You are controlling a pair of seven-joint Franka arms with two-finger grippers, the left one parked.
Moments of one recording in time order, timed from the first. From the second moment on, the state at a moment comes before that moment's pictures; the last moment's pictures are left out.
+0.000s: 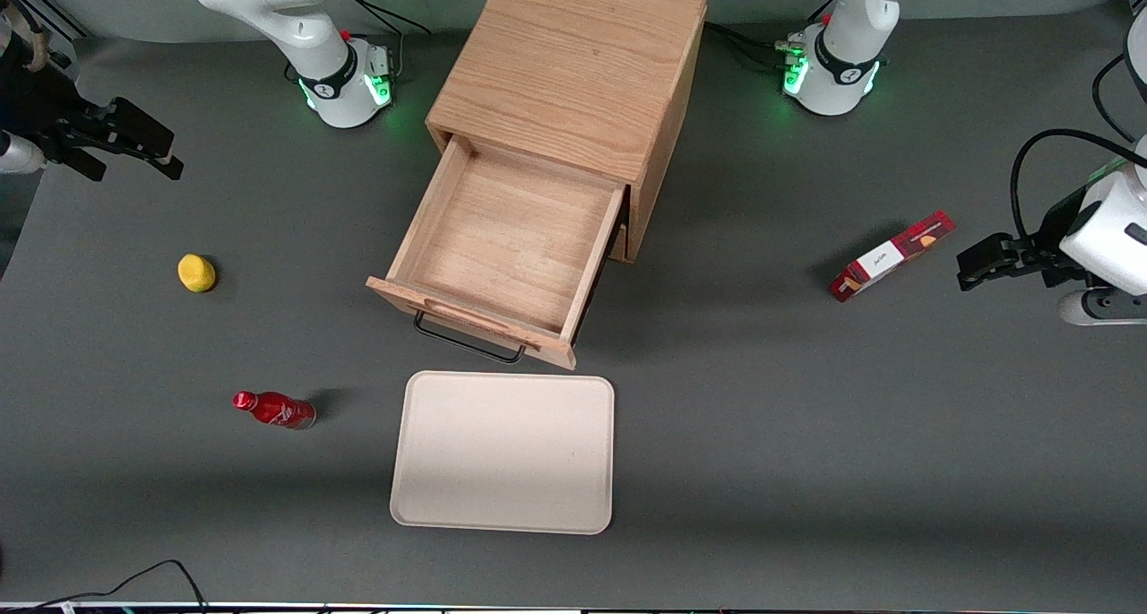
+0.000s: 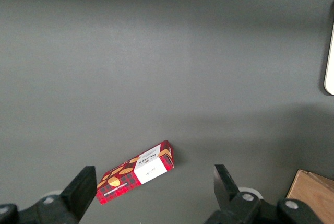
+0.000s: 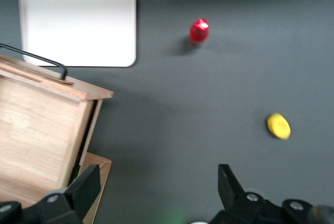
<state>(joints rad) 0.09 -0.11 0.00 -1.56 0.05 1.49 0.11</state>
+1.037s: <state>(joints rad) 0.13 0.37 0.29 -1.14 0.03 1.71 -0.28</state>
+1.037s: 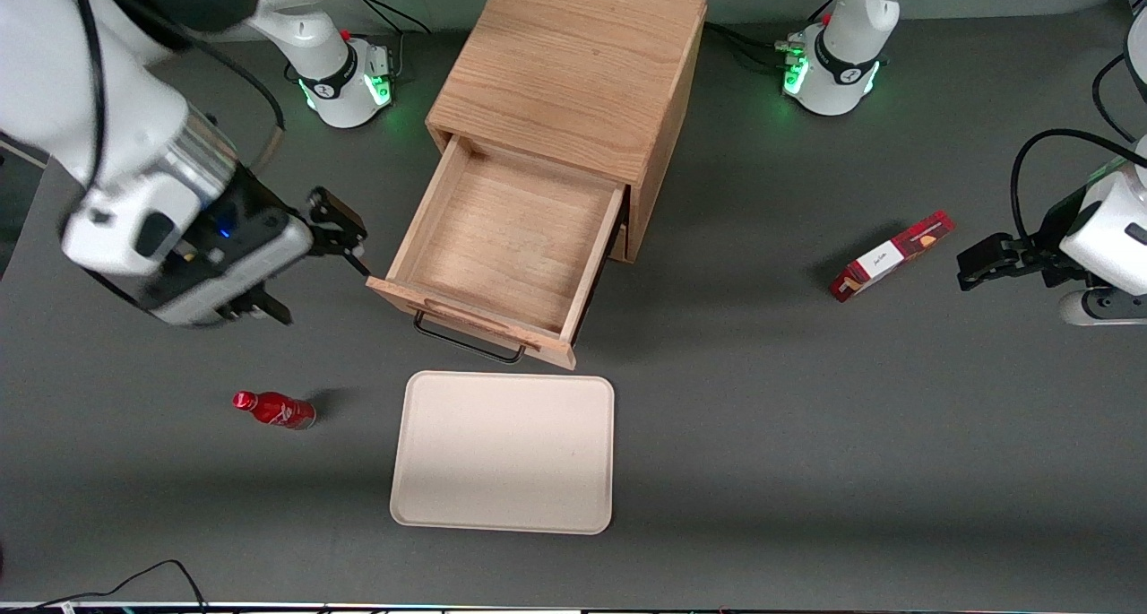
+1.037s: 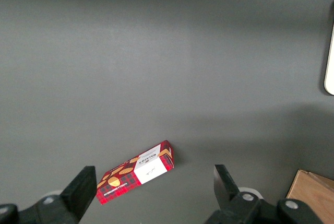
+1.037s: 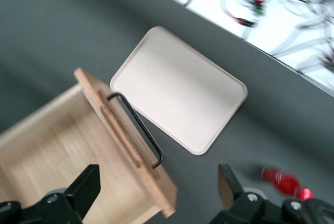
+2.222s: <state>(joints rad) 0.11 0.77 0.29 -0.95 0.23 1.54 -0.70</state>
